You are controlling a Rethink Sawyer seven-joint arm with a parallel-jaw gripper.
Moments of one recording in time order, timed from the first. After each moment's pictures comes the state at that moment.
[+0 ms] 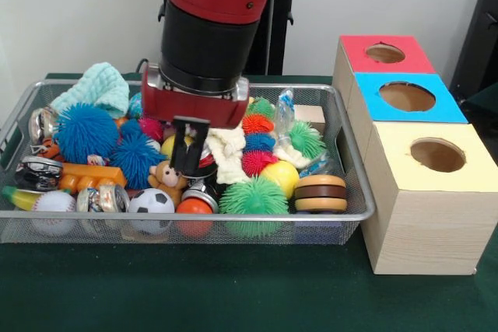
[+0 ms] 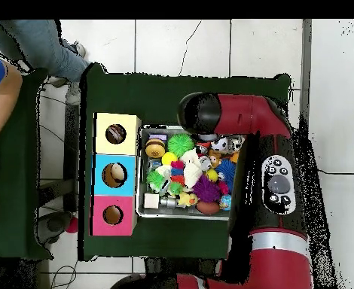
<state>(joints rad) -0.30 -0.49 0.07 1.13 -0.34 0.89 1.61</state>
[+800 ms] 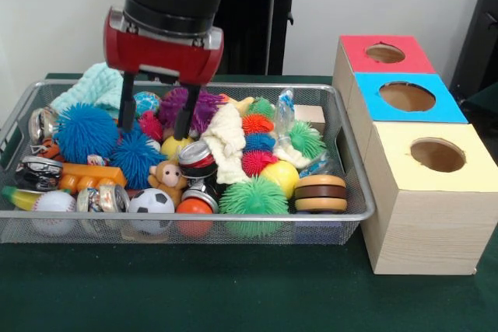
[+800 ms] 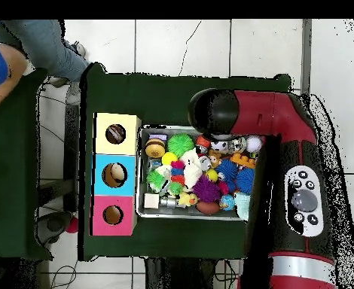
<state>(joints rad) -0.35 -0.59 0.11 1.16 -0.37 0.91 1.61</state>
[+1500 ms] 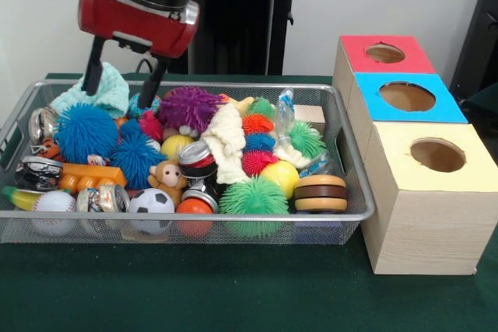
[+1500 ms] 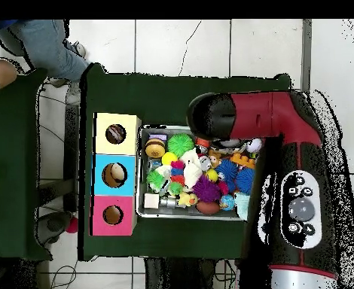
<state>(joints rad) -0.33 -0.64 0.09 1.16 -0.55 0.99 1.61</state>
